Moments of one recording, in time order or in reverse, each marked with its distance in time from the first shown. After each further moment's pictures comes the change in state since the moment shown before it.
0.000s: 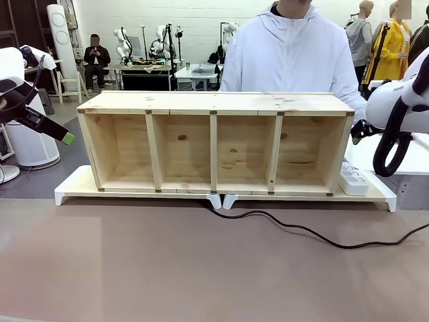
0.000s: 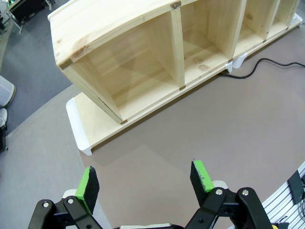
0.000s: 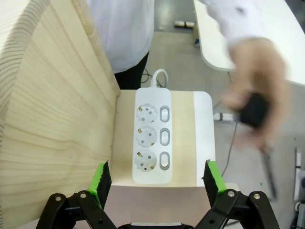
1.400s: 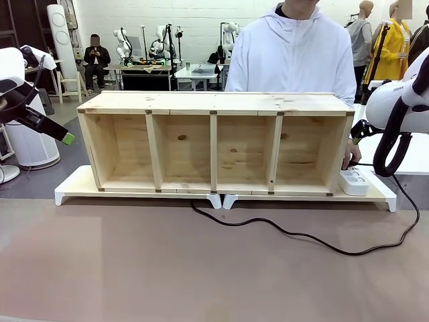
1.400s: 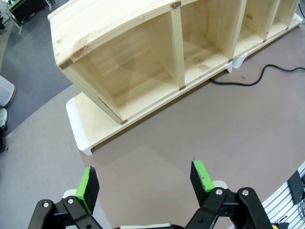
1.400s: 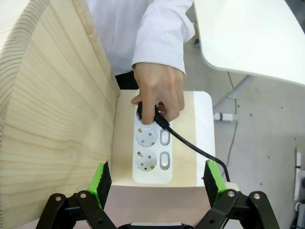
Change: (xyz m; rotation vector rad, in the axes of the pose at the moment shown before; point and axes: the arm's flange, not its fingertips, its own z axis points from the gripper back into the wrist) left arm 0.000 0.000 0.000 0.000 0.000 0.000; right arm 0.000 0.000 0.000 0.000 0.000 0.000
